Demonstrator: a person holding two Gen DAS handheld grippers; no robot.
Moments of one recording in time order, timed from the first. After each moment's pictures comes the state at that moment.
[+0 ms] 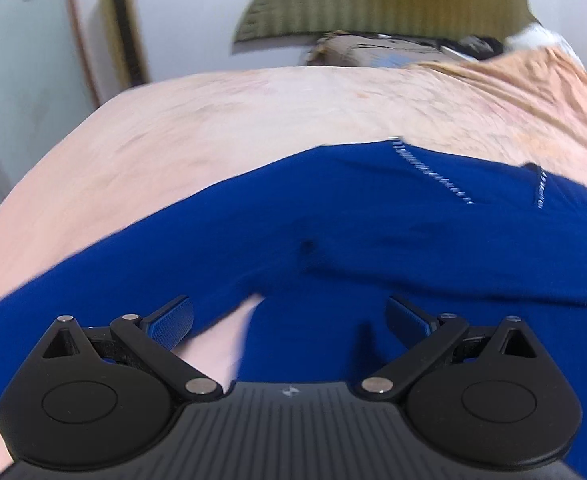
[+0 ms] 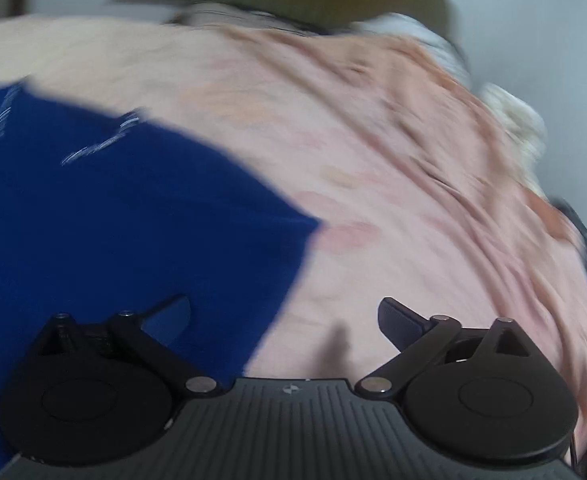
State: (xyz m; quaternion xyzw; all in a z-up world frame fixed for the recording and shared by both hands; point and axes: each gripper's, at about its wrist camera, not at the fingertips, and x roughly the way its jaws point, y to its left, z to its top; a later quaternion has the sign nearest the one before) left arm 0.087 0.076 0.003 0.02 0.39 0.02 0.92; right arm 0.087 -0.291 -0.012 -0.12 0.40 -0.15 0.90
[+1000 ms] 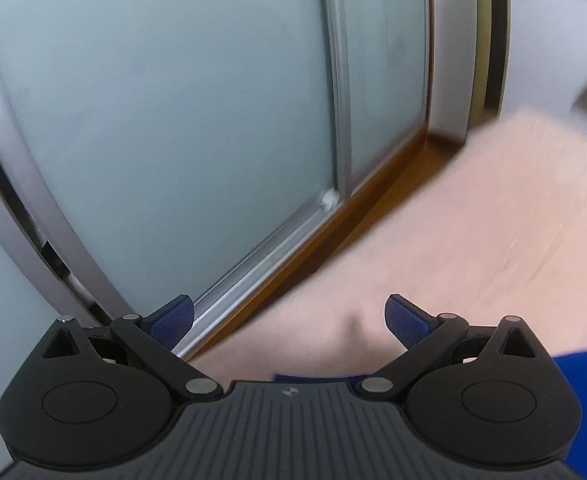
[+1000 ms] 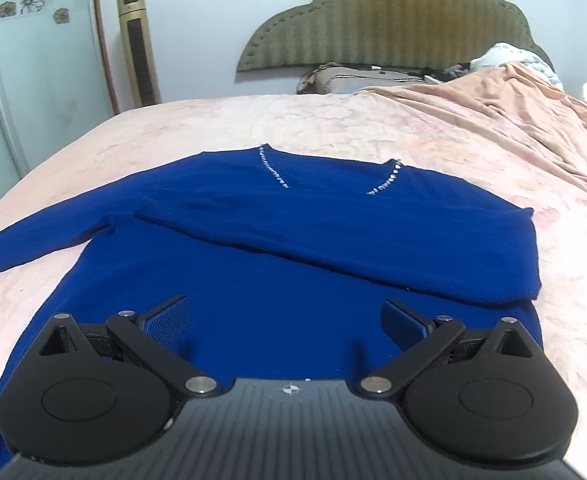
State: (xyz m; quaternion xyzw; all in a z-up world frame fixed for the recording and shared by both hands) left arm 0.024 0.418 0.034 -0.11 0.34 0.40 0.84; right arm -0.020 -0.154 0.000 0.02 0.33 0.07 0.94
